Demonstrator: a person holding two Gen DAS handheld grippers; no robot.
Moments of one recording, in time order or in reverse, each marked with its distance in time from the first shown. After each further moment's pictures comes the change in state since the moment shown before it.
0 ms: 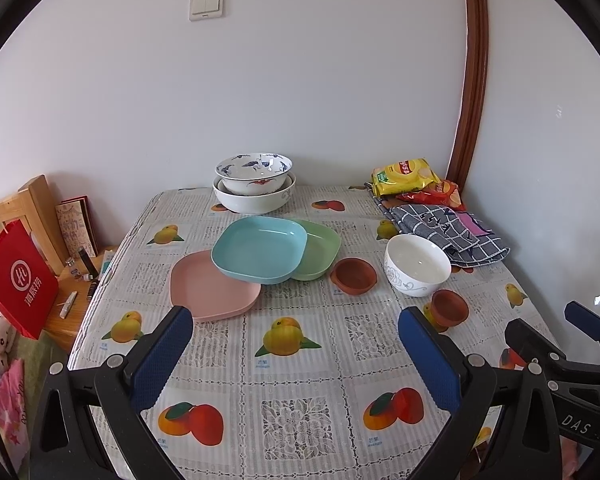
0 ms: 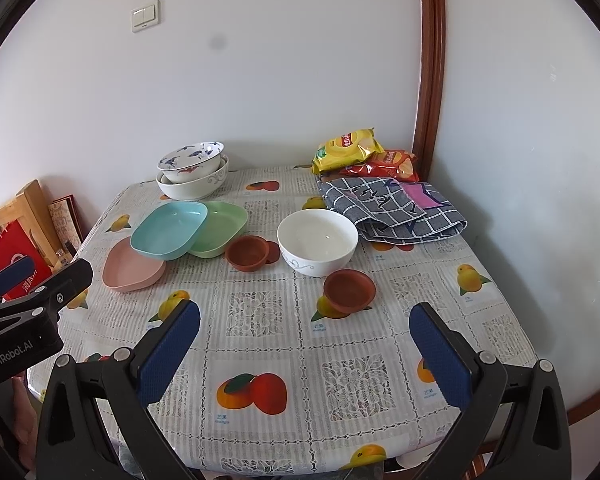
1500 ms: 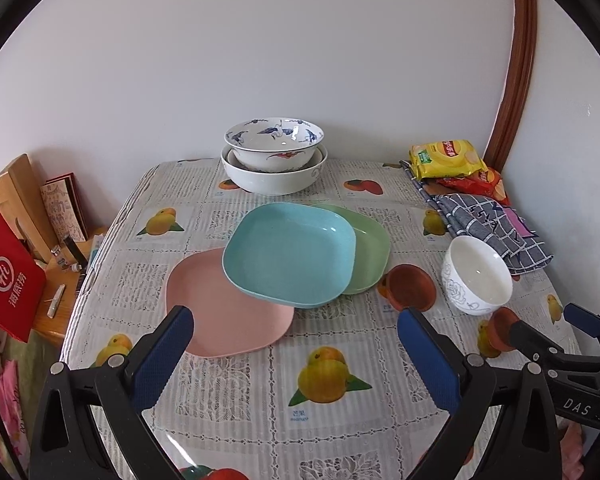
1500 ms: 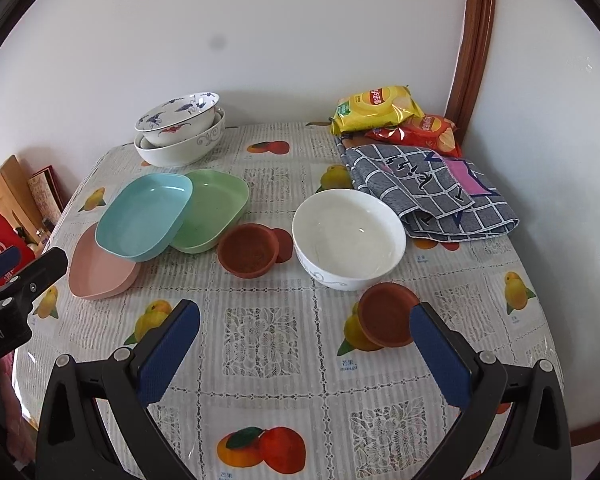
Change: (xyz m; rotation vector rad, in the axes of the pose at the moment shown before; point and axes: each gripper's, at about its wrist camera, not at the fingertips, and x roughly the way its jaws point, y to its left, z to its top) left arm 0.115 0.051 0.037 -0.013 0.125 0.035; right arm 0.127 0.032 0.042 -0.032 0.195 -0.006
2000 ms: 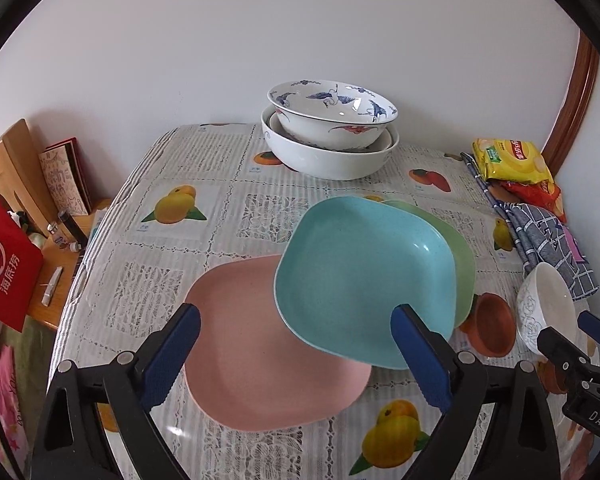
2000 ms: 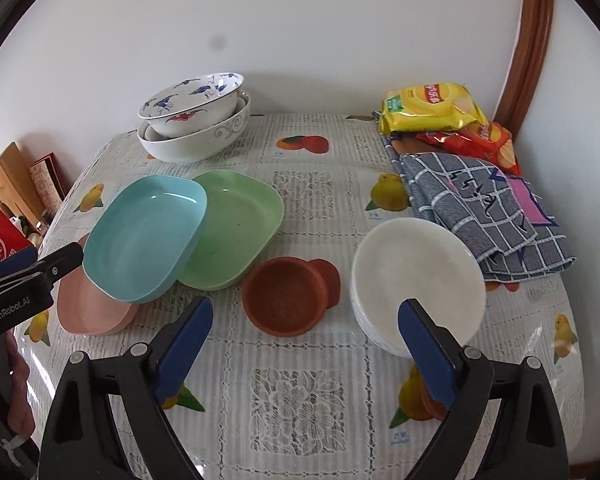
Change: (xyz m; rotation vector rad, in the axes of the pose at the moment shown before) left arm 0.102 0.052 0.028 -0.108 0.125 0.023; right arm 0.080 0.045 0.044 -0.069 0.054 0.060
